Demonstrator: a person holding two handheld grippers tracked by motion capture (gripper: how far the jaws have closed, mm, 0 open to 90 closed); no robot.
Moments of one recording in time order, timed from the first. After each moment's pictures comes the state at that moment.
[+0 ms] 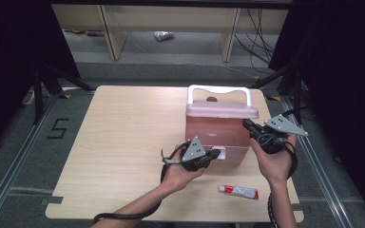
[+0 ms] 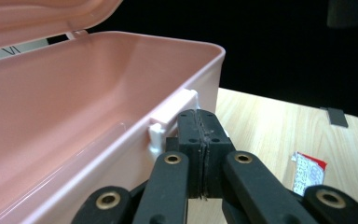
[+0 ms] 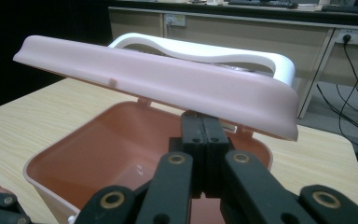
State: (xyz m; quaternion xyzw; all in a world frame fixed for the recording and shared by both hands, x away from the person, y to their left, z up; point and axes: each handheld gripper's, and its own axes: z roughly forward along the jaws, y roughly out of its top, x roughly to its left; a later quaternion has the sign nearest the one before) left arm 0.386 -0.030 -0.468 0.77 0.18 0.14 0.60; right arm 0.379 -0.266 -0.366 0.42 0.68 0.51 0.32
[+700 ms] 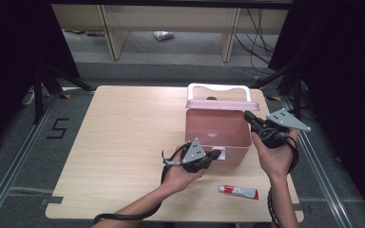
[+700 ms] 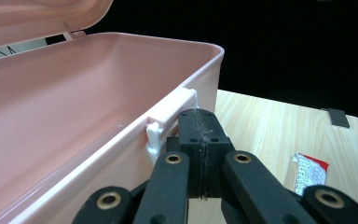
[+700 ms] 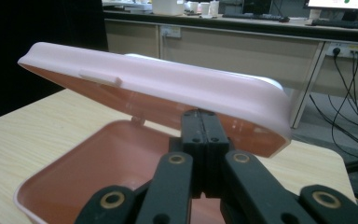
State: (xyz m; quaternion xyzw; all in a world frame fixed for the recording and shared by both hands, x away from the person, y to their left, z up) left arm 0.386 -0.030 -0.472 0.76 0.18 0.14 0.60; right arm 0.385 -0.265 -0.352 0.42 0.67 0.52 0.33
